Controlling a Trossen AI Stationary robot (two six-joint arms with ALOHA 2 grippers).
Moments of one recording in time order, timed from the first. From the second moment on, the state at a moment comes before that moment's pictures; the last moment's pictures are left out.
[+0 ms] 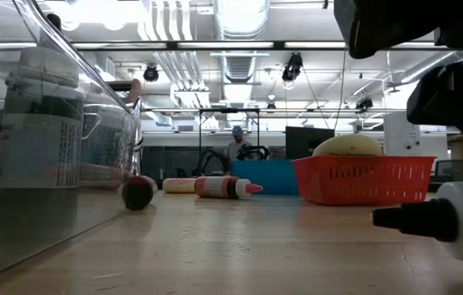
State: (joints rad) left arm -1.15 1.57 0.58 0.64 -1.19 -0.11; right arm 0.65 2.08 1.49 -0.72 -0.03 1.03
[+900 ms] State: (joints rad) left arm -1.15 1.57 0.58 0.64 -1.22 -0.11; right arm 0.66 2.08 1.45 -0.63 0.22 1.01
